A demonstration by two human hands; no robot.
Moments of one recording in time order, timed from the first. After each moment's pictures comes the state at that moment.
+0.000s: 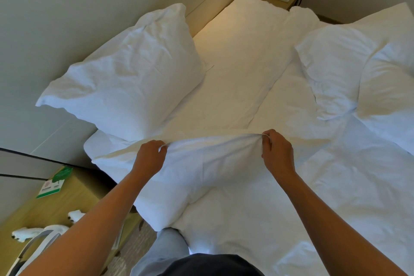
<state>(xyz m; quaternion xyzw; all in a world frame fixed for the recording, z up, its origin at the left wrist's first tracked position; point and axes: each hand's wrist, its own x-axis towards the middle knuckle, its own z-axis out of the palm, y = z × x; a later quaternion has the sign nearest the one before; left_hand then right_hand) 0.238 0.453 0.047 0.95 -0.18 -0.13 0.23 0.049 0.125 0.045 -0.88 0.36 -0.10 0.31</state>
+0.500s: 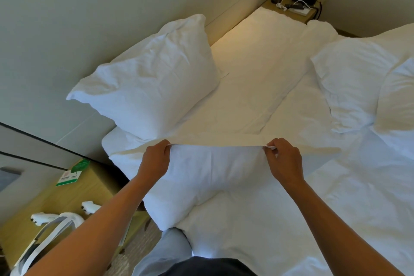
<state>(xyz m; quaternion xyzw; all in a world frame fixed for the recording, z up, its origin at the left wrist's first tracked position) 0.205 0.470 0.076 0.96 -0.14 -0.10 0.23 0.039 0.130 0.047 -0.90 0.29 -0.13 0.30</state>
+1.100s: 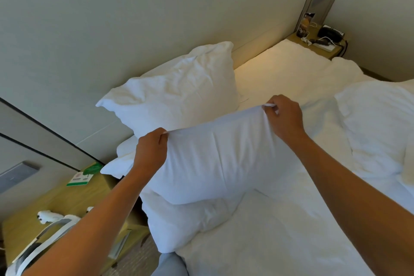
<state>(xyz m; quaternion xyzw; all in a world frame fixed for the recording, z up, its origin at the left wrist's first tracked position) 0.260 0.486 0.155 0.95 -0.04 0.00 0.31 0.238 0.103 0.148 -0.93 0.12 -0.22 0.26</state>
